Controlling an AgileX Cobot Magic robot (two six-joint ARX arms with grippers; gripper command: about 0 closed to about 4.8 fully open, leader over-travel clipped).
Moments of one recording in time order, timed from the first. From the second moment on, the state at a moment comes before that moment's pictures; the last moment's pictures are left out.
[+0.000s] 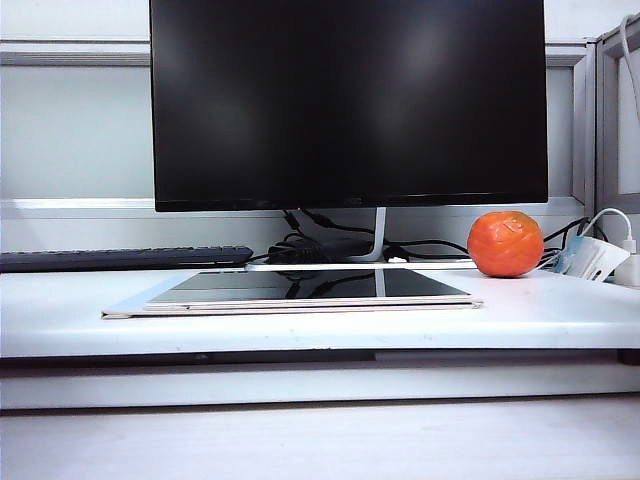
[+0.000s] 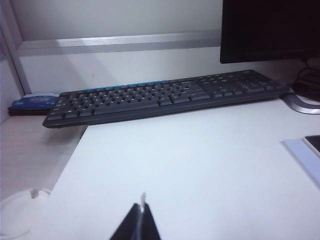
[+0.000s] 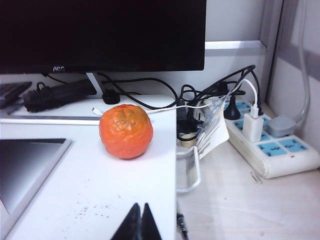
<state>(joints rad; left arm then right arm) 0.03 0.00 0.01 0.00 -0.02 0.04 0.10 0.00 0.01 0.04 -0.03 0.05</state>
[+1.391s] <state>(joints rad) -0.54 0.00 0.01 0.00 0.05 0.04 0.10 1.04 0.49 0.48 -0.17 0.12</state>
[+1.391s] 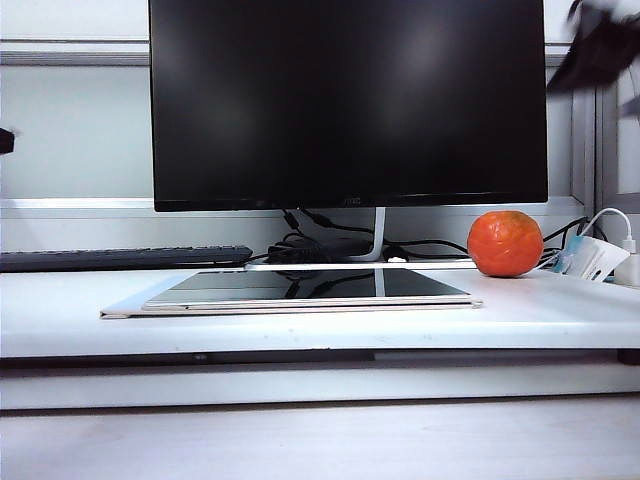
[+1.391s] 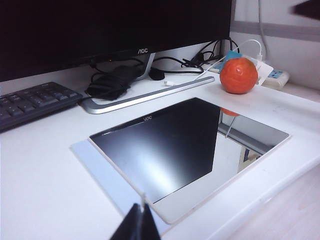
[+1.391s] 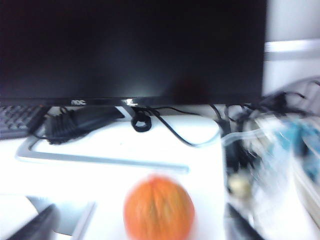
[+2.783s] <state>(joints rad) -0.27 0.00 0.01 0.00 0.11 0.04 0.41 1.62 0.81 0.52 -0.48 0.17</state>
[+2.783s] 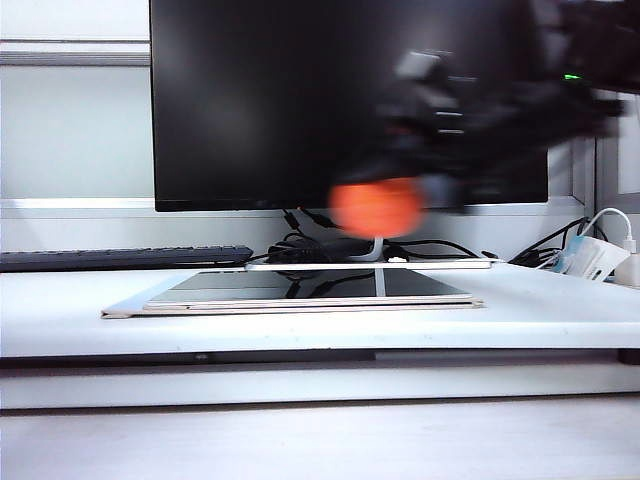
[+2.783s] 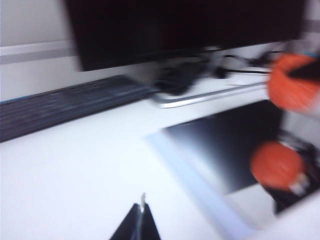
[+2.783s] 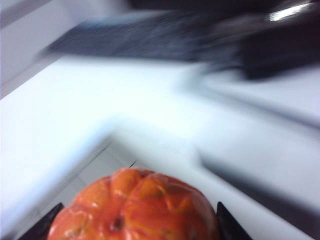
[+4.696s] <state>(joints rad) -0.43 0.00 0.01 0.00 0.09 0.04 0.56 1.51 0.81 0.68 -0.36 0.19</state>
